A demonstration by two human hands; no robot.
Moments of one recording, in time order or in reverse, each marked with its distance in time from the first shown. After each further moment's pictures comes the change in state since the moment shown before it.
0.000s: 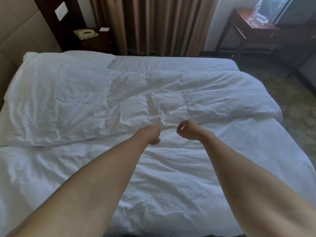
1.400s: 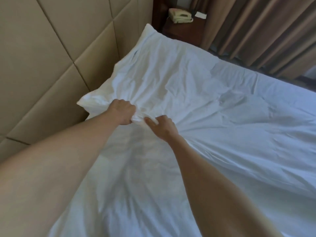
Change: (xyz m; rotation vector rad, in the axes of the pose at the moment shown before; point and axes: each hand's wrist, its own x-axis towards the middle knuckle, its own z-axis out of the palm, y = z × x) left_hand 0.022 -0.734 -0.074 0.270 0.156 -0.320; right_hand 0.307 -0.579 0.373 -0.108 -0.120 -0.233
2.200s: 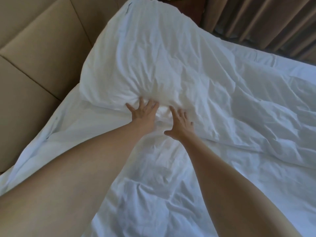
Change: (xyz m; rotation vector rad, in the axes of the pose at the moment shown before) left_hand 0.175 0.166 0.043 -0.247 -0.006 -0.142; right_hand 0.139 0.179 -0.024 -0.312 -0.006 0.038
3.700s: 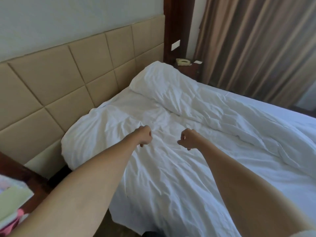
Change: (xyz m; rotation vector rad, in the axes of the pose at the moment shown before) left_hand -0.687 0.284 -0.027 -0.597 0.060 -0.255; right_hand -0.683 0.233 -0.099 -0.087 -0.036 -0.317
